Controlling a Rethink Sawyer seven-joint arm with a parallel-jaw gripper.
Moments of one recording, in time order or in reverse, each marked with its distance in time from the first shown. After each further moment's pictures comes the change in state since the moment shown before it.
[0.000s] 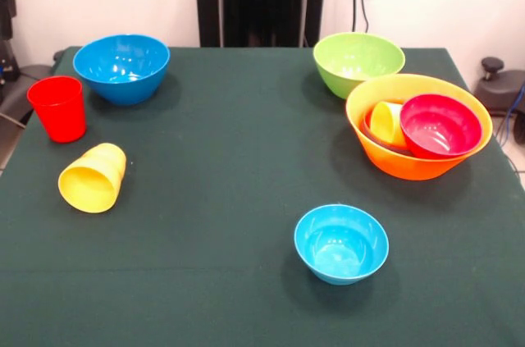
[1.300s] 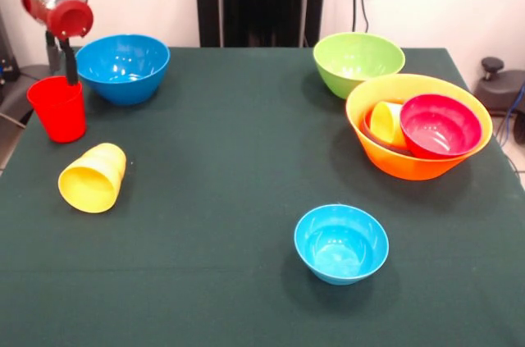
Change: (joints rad) arm -0.369 -0.007 0.525 0.167 -0.465 -0.128 -0.106
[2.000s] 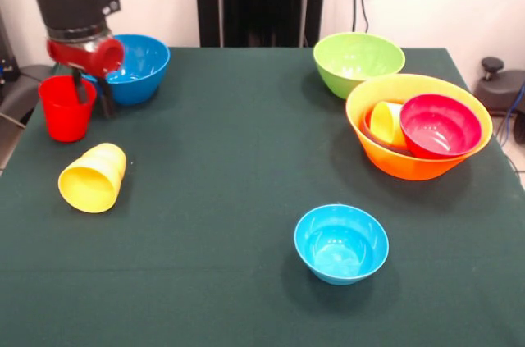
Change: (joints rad) arm -0.111 0.162 0.149 -0.012 -0.176 0.000 -0.154
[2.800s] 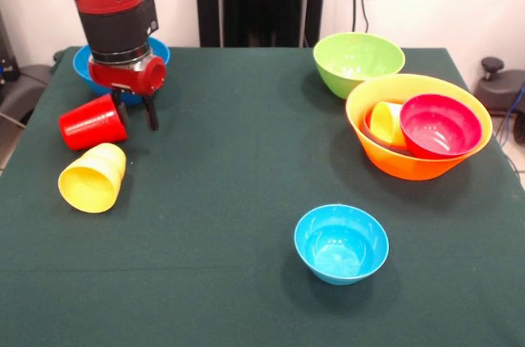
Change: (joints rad) arm 0.049 0.055 0.018 0.001 -0.081 -0.022 0.000
